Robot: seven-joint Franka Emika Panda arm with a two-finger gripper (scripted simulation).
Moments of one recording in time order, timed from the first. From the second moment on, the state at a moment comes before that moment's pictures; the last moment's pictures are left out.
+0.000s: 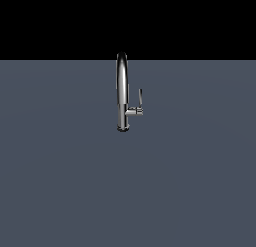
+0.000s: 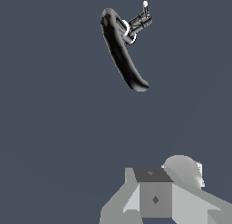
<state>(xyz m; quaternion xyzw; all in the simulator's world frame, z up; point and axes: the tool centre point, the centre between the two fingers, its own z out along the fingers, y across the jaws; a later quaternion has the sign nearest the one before) -0.089 -0.008 0.459 -0.95 0.18 0.16 0.18</state>
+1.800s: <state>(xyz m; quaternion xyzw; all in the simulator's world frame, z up) 0.086 -0.047 0.293 -0.72 0.39 0.41 0.40</state>
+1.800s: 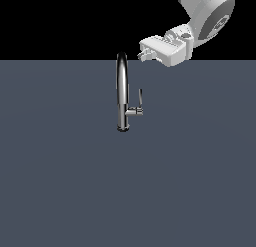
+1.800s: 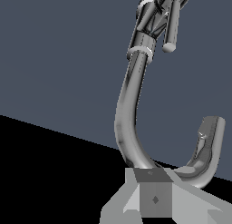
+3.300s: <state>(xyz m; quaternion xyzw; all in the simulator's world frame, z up) 0.126 -0.047 0.161 -0.52 0.48 0.51 0.49</state>
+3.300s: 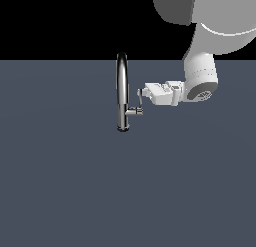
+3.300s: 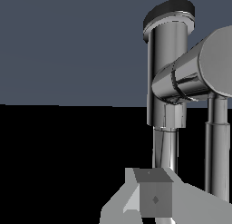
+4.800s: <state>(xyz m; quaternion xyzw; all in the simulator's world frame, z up) 0.073 -0.054 0.167 -0.51 0.49 0.50 0.49</state>
